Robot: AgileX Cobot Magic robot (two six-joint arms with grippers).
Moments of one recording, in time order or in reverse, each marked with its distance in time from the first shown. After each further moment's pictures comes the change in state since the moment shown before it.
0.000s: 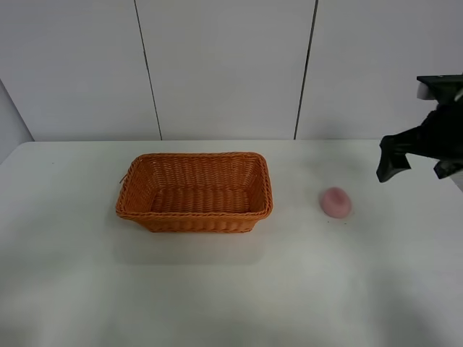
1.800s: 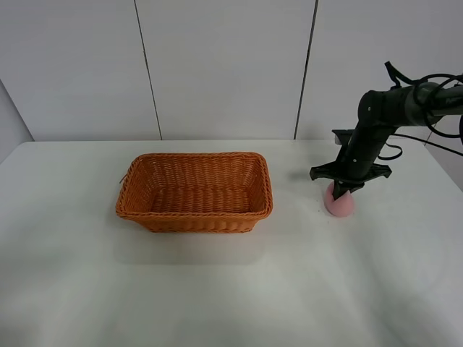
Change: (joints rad) left arm 0.000 0.000 0.000 0.000 0.000 0.000; right arm 0.087 0.615 -0.325 0.031 -0.127 0.055
